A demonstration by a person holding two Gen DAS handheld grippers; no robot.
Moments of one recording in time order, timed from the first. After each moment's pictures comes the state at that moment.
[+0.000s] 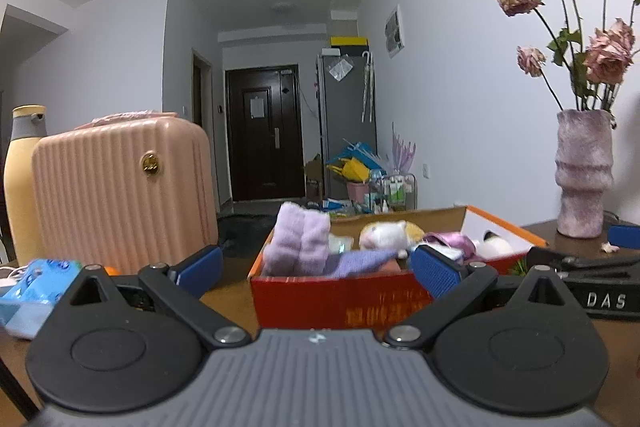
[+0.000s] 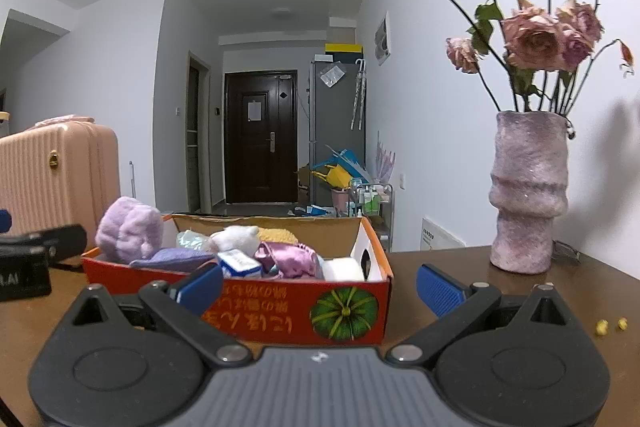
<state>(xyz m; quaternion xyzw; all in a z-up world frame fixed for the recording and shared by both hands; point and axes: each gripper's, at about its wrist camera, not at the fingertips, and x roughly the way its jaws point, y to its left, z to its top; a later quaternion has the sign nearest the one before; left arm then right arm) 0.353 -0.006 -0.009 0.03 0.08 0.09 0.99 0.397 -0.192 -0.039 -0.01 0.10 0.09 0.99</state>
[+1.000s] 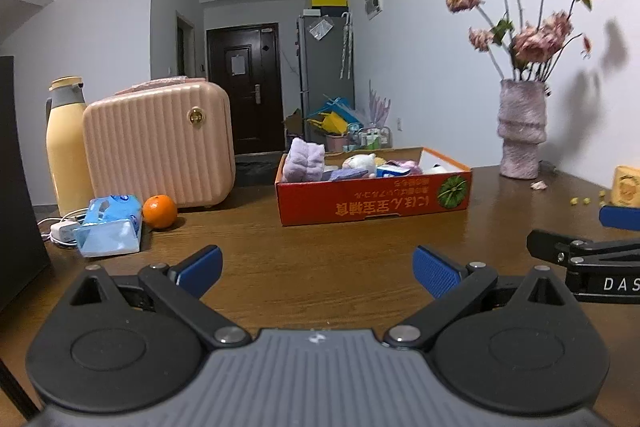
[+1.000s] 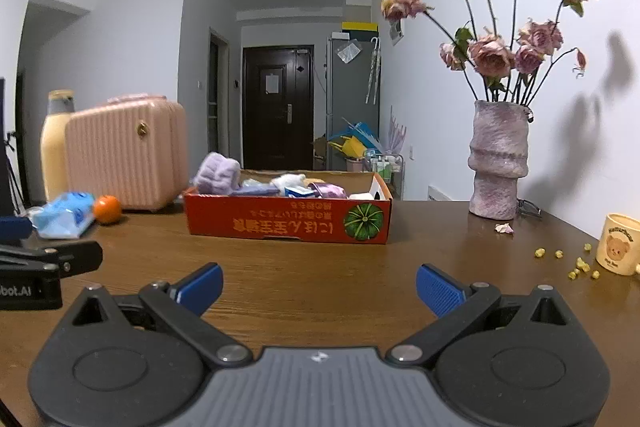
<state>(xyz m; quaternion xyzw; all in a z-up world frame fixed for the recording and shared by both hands) 0.169 -0.001 0.005 0.02 0.15 0.05 0.99 0.202 -0.200 -0.024 -0.02 0.15 0.11 0.98</state>
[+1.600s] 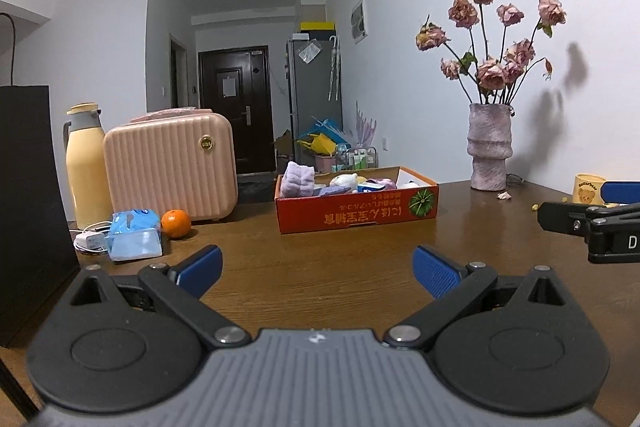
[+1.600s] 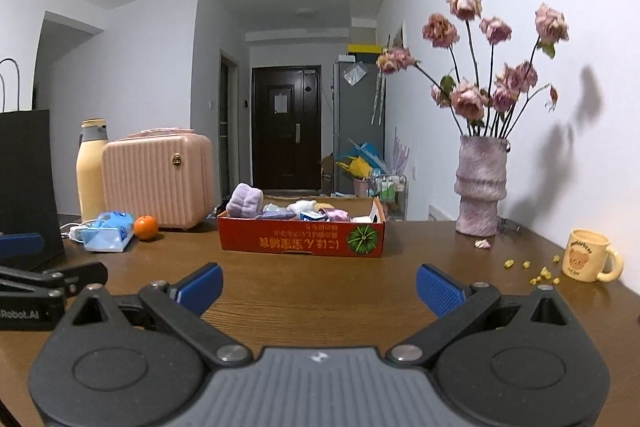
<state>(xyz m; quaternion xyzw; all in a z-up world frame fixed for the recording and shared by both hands) 0.068 -0.011 0.029 0.03 0.11 0.03 0.99 0.091 -0.223 0.025 -0.01 0.12 0.13 0.98</state>
